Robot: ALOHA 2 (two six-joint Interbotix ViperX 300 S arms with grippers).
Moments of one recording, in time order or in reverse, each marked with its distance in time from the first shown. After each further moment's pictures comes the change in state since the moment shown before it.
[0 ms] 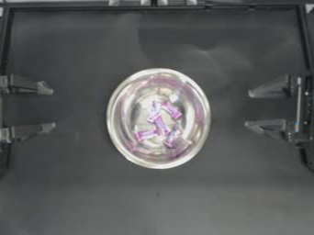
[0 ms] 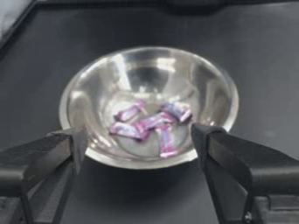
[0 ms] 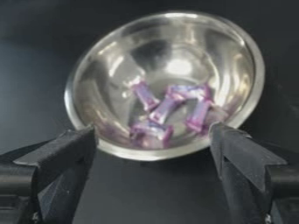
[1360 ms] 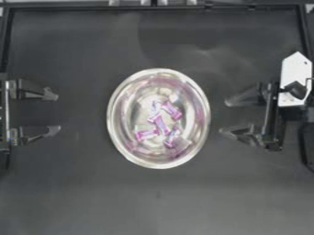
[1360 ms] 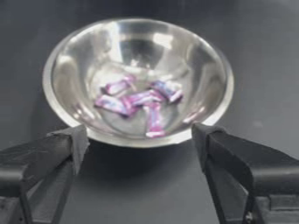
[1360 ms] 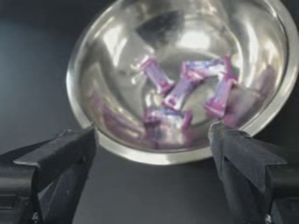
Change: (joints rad) left arm 0.029 0.061 0.026 -0.057 -0.023 -0.064; right arm 0.023 0.259 -0.137 0.107 -0.015 0.002
